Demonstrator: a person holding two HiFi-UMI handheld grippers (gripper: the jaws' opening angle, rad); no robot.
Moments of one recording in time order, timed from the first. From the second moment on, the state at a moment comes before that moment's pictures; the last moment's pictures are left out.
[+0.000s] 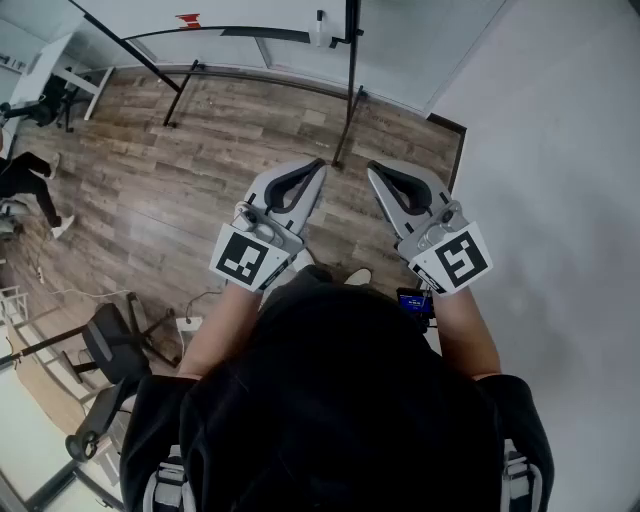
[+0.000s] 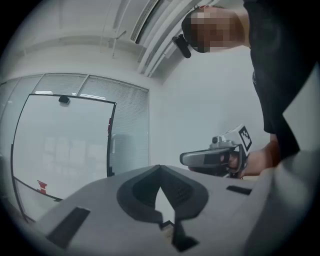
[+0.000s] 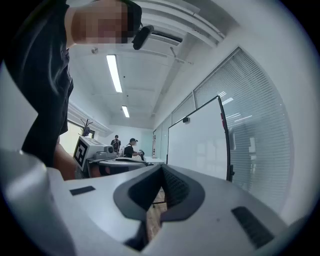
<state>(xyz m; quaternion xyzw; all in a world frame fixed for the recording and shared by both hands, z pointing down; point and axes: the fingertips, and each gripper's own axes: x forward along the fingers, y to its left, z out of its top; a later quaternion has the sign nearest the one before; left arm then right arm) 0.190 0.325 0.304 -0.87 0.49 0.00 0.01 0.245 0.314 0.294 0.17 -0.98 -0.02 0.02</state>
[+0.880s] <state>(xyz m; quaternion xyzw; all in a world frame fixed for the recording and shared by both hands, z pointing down) 0.142 0.334 0.309 -0.86 0.51 0.01 0.00 0.199 0.326 0.311 0.16 -0.99 0.01 0.02</state>
